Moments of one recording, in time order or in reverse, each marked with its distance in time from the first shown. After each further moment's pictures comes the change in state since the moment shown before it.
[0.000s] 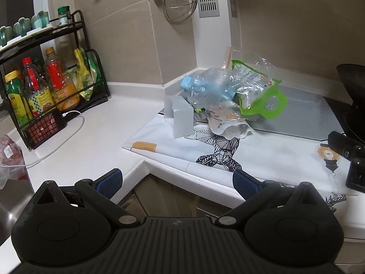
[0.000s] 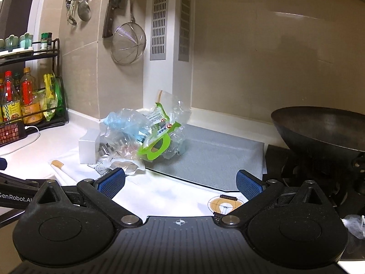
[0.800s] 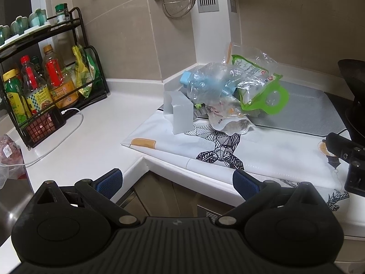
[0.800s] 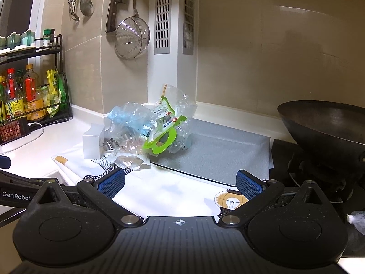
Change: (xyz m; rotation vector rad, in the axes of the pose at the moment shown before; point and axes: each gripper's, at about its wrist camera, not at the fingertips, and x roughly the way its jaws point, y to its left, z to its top) left arm 0.007 -0.002 0.001 0.009 0.023 0.003; right arm 0.004 0.004 -0.003 0.013 0.027 0.018
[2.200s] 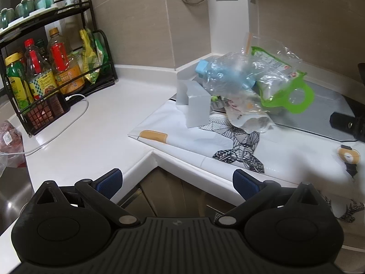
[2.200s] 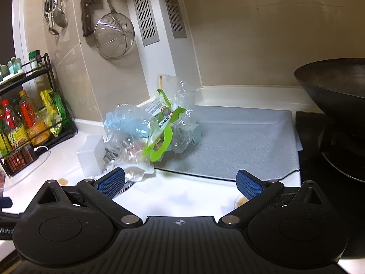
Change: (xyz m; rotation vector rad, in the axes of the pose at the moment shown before) left arm 0.035 0.017 0.007 -0.057 0.065 0.038; right arm 0.076 -0.037 0.010 0.210 0.056 0.131
